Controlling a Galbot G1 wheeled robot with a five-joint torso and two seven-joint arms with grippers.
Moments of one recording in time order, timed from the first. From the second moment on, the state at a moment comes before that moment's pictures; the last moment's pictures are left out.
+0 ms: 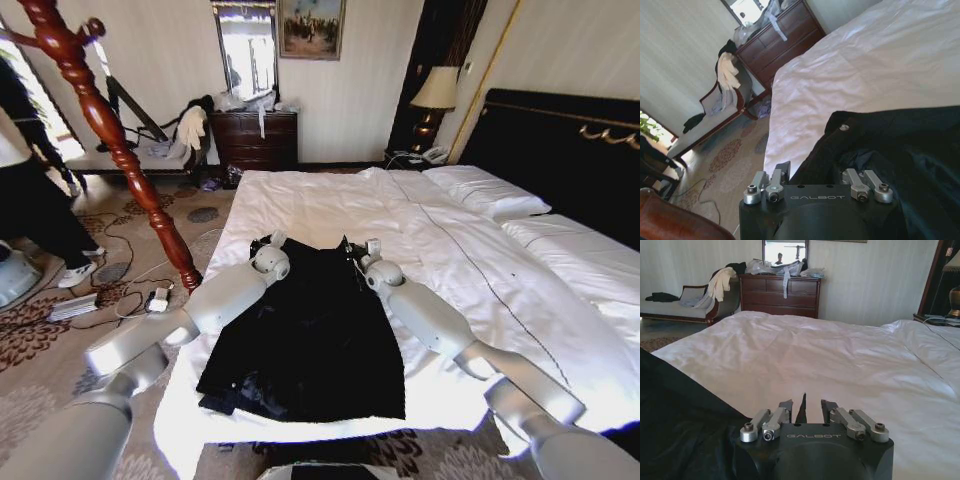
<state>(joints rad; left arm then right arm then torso) 0.07 -1.14 0.61 -1.28 -0.90 0.74 -0.84 -0.35 1.02 -0.26 1.34 0.86 -0.31 0.30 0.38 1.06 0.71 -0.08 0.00</state>
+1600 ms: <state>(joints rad) 1.20 -0.72 -0.35 -2.12 -0.69 0.12 -0.42 -1.49 0.82 0.80 2.23 0.72 -0.20 0.30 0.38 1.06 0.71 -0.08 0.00</state>
